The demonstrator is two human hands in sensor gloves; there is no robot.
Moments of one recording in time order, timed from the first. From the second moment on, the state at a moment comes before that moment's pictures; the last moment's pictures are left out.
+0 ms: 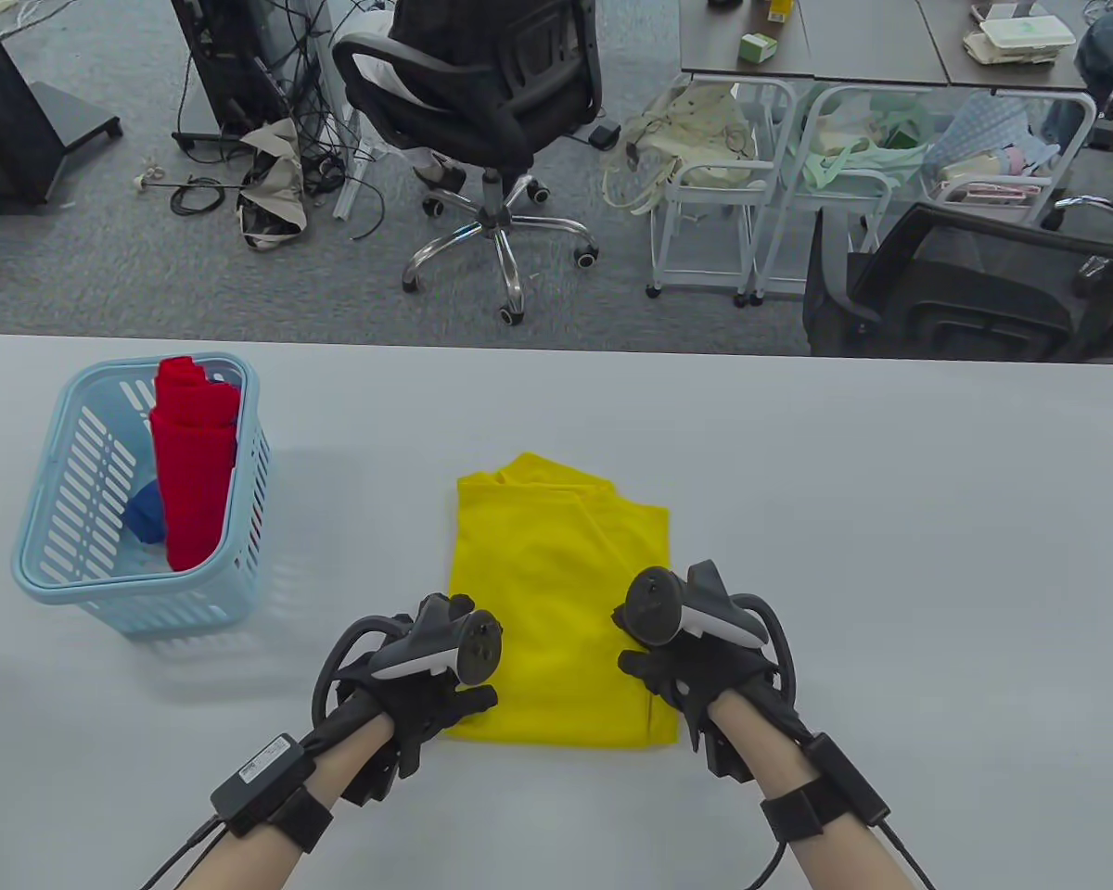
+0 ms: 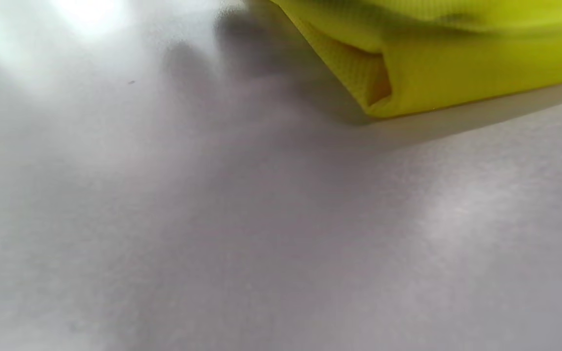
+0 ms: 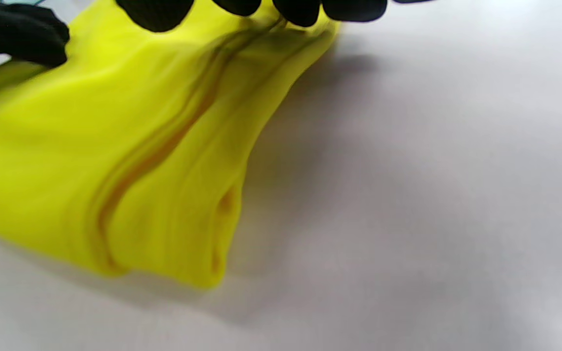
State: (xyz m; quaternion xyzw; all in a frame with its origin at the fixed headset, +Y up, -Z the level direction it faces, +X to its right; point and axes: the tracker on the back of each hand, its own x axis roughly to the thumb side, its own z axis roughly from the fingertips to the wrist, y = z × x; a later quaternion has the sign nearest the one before) left_hand -0.153 -0.770 -0.301 -0.29 -0.18 -0.10 0.94; right_hand 0.108 -0.738 -0.332 0.12 0.26 0.96 0.07
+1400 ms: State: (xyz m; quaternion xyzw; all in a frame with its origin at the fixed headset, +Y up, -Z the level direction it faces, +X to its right) left_hand -0.157 -0.798 -0.297 -0.34 -0.17 -0.07 0.92; right_hand 0.011 -0.743 -0.401 0.14 0.17 0.98 -0.01
